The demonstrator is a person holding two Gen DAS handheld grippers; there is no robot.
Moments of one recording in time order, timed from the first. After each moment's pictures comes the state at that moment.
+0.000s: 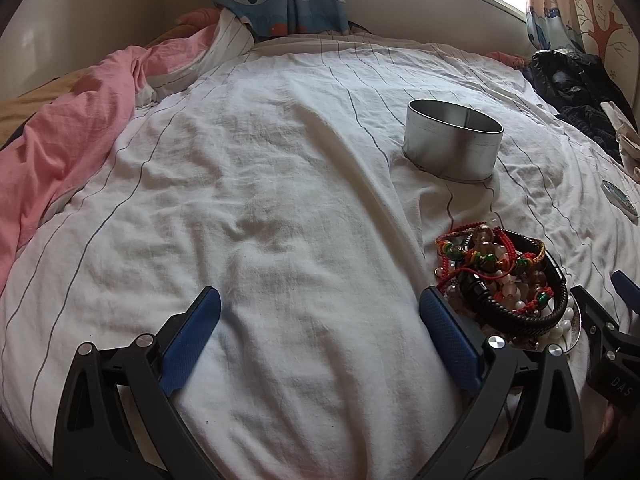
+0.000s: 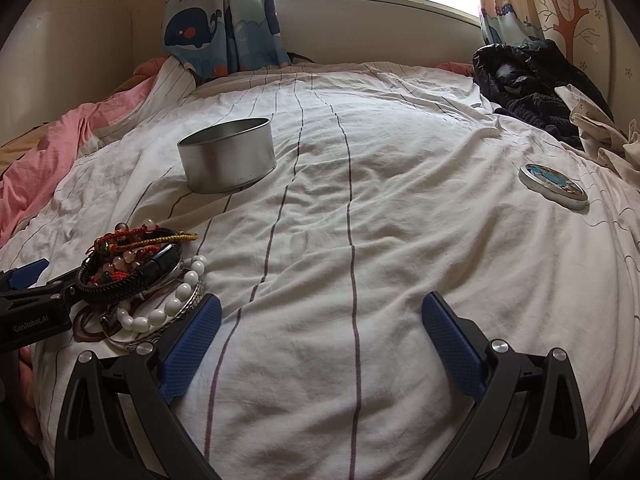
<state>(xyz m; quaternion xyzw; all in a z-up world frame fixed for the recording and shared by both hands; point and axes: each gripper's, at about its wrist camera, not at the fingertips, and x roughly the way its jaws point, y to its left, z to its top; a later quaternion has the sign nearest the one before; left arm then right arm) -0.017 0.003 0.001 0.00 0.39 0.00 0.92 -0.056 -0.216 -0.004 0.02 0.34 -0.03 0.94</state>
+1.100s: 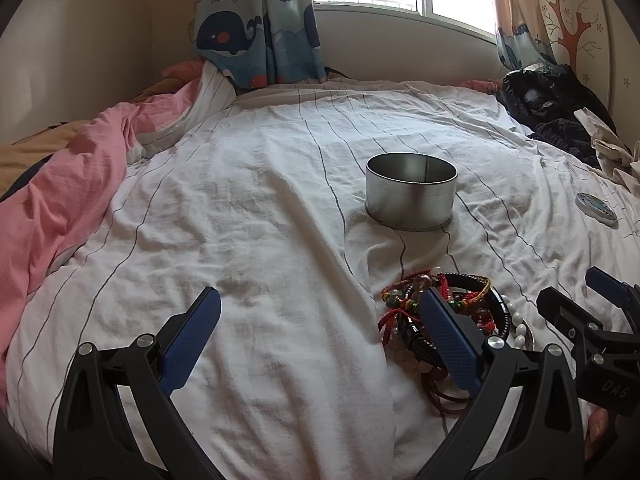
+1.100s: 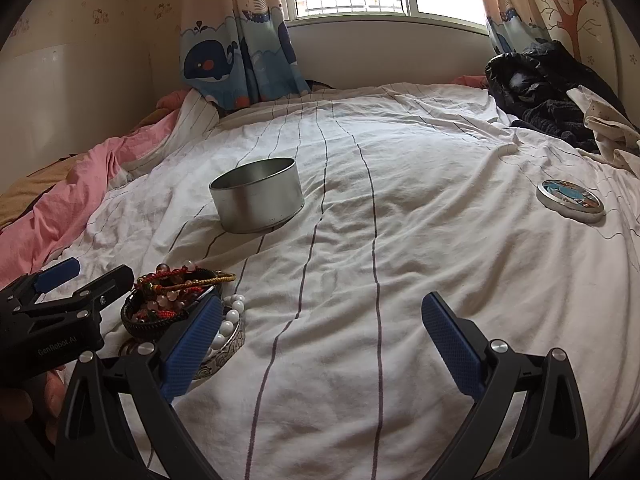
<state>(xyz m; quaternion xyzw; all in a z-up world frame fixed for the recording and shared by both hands) -0.031 -0.020 0.030 0.02 0.31 -0.02 0.95 -0.059 -0.217 0.018 0.06 0.30 0.02 0.95</state>
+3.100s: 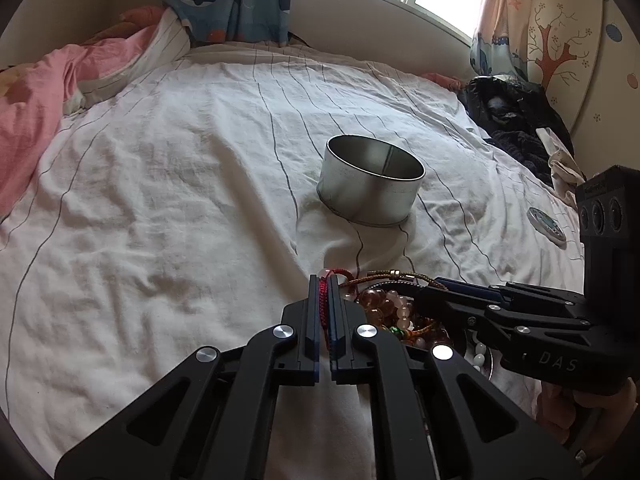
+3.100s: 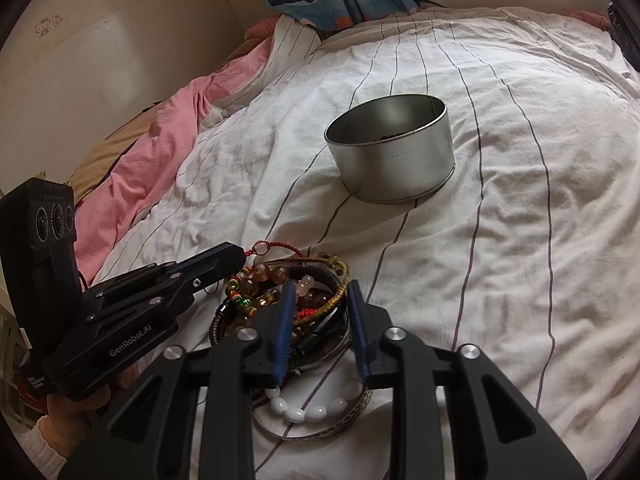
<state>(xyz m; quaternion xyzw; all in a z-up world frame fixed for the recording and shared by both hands) 0.003 -0.006 0.023 -0.08 0.37 -0.13 0.92 0.014 -0.180 0.020 0.09 0.43 0.24 0.87</state>
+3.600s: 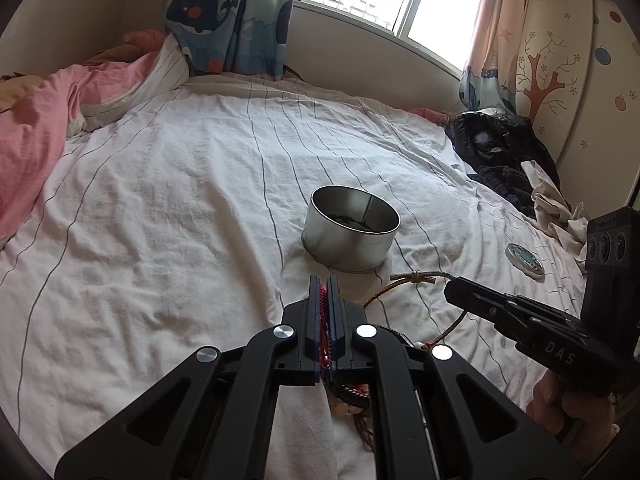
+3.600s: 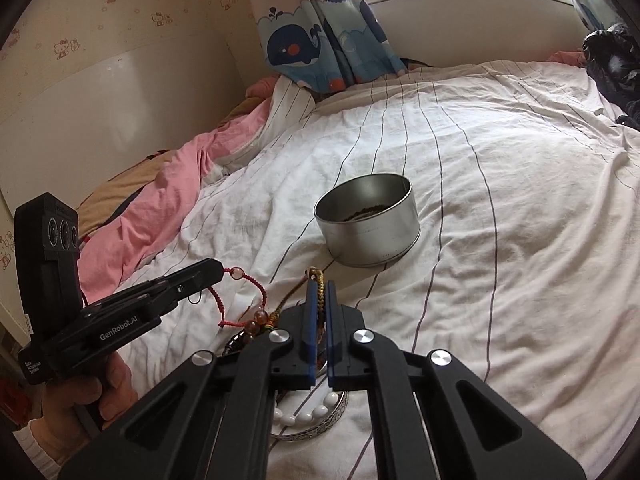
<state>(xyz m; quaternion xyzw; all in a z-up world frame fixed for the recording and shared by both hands) -0.002 -0.004 0.056 -0.10 0.32 -0.15 0.93 -0.007 -0.207 0.056 0.11 0.33 0.22 0.91</state>
